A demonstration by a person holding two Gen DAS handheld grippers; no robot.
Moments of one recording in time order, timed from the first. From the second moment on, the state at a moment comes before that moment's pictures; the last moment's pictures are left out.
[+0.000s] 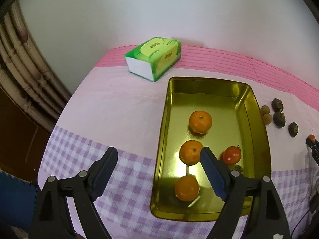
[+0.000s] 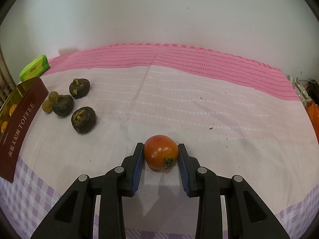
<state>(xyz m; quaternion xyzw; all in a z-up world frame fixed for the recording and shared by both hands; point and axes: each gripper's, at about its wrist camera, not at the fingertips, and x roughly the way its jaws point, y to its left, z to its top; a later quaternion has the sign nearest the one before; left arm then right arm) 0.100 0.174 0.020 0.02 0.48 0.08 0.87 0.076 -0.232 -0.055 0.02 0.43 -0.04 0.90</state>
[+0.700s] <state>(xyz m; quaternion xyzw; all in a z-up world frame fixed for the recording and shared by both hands) 0.076 0.197 0.012 0.01 0.48 0.12 0.87 0.086 -0.181 -0.003 0.01 0.42 0.00 0.91</state>
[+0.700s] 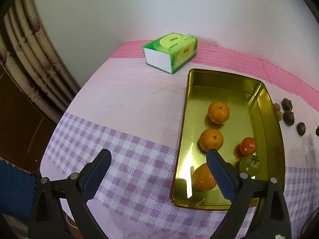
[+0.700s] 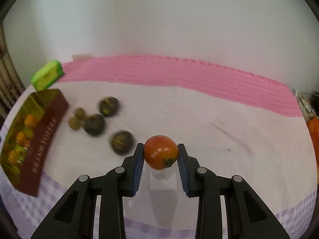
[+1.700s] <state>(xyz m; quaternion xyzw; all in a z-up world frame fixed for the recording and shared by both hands) 0.052 0.234 0.008 -0.03 0.47 0.16 0.87 0.117 0.055 -0.008 -0.09 0.44 0.22 0.86</state>
